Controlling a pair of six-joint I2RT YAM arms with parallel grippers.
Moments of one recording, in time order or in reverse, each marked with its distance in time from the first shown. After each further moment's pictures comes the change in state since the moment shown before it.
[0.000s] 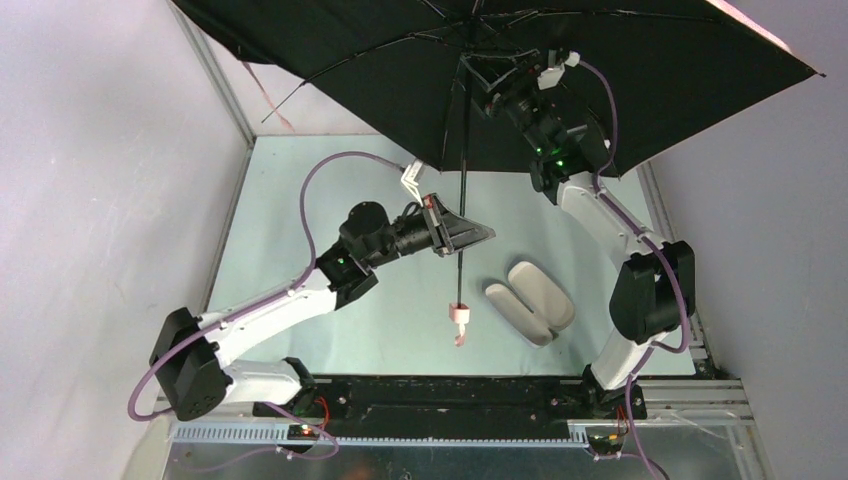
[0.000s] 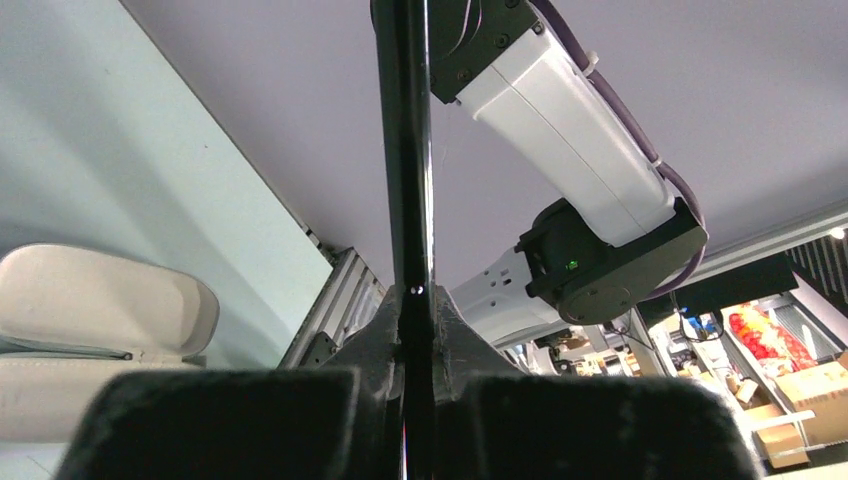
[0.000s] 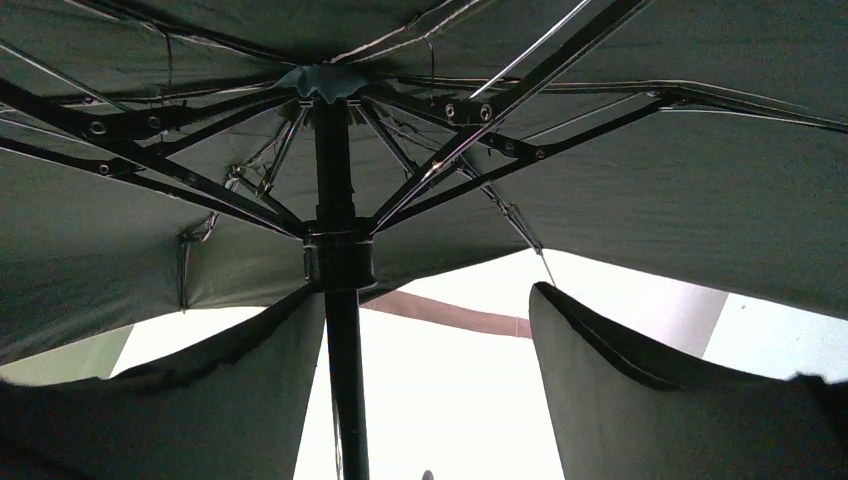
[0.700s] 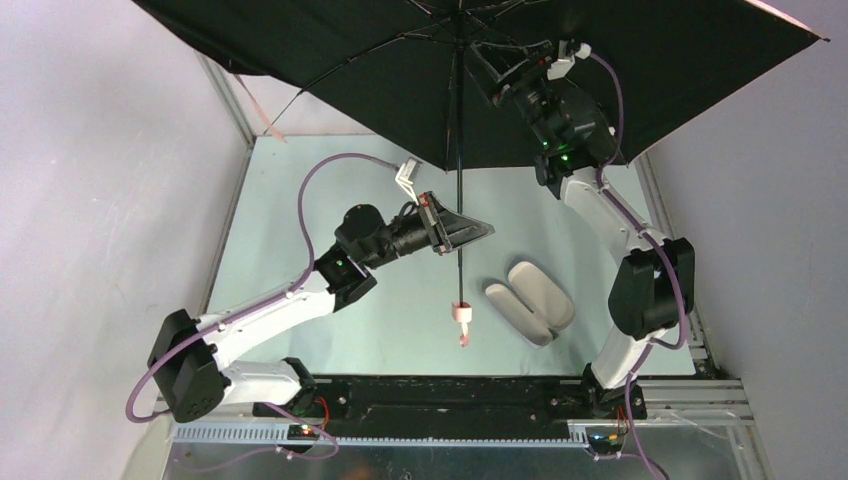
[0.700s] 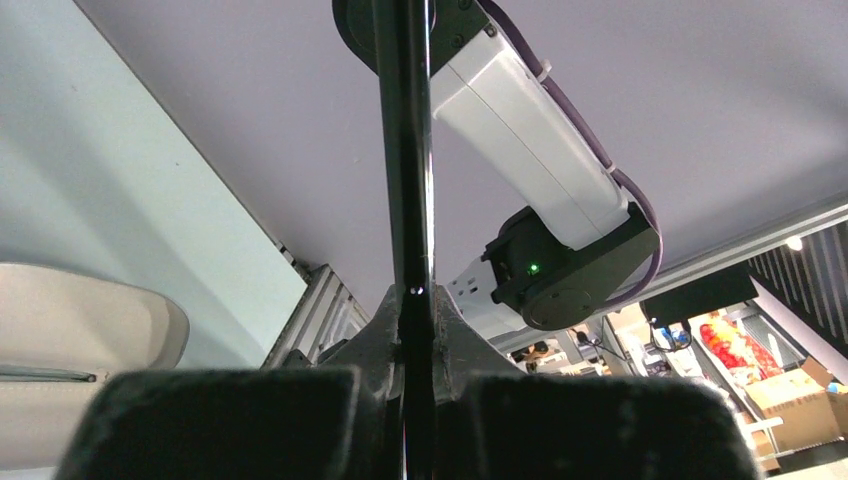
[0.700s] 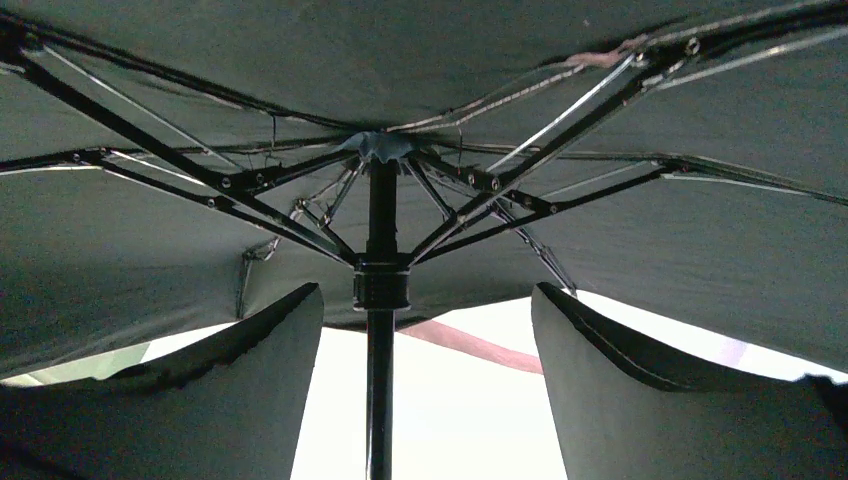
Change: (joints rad) left arm -0.003 -0.020 -0.022 0.066 -0.020 -0.051; right arm -0.026 0.014 0.026 0.073 -0.018 0.027
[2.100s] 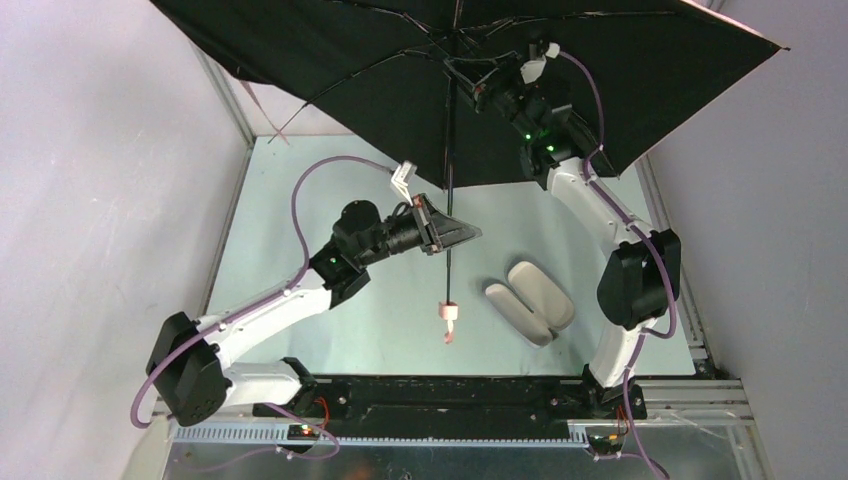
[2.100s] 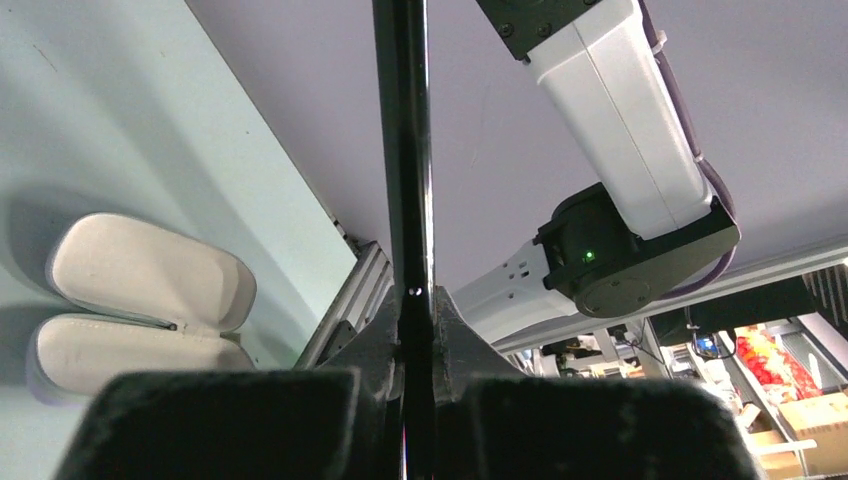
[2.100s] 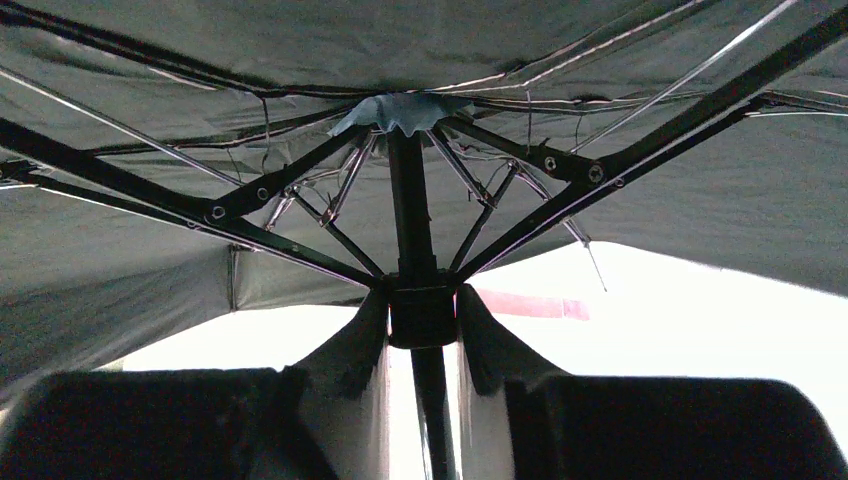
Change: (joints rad) left arm 0.079 -0.006 -0.040 -0.087 0.058 0.034; right arm 0.049 0.089 0.159 -0.274 -0.006 0.019
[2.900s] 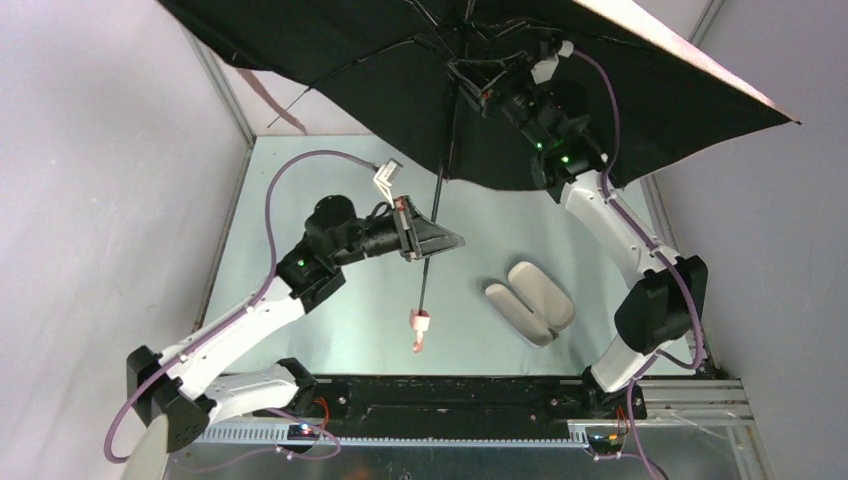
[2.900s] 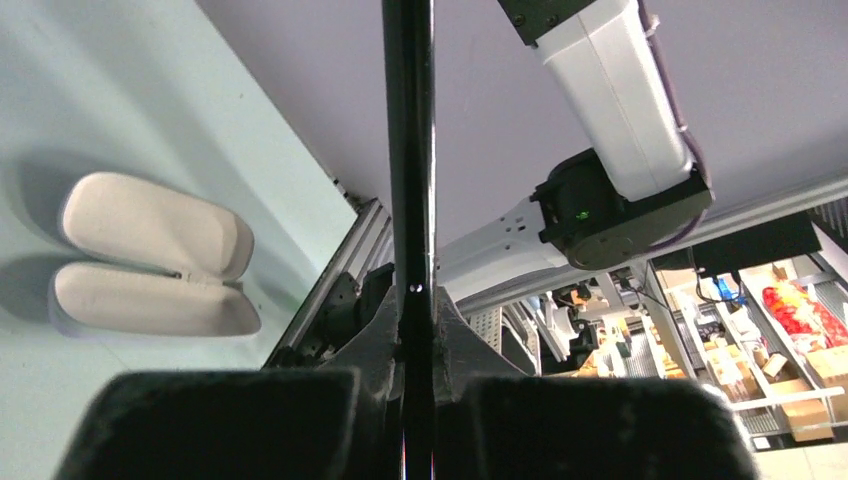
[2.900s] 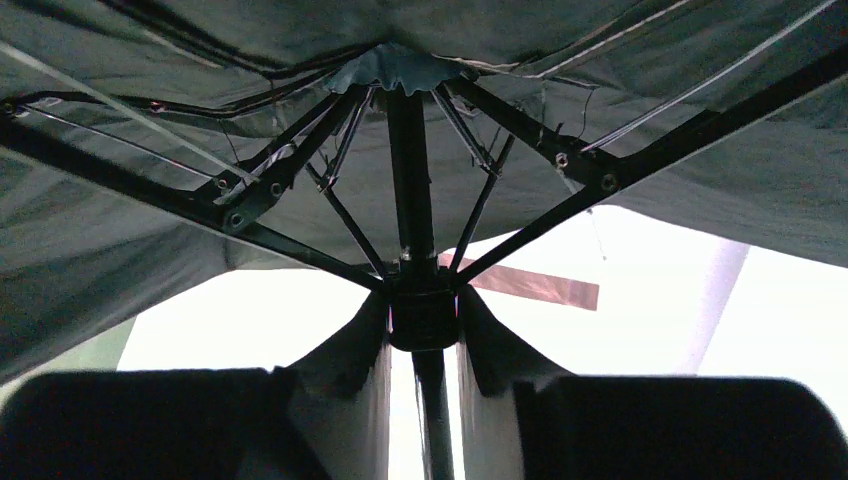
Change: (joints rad) left arm 0.037 -0.131 0.110 -0.329 0.094 0.091; right arm 0.033 -0.167 -0.113 -0.021 0.015 -0.036
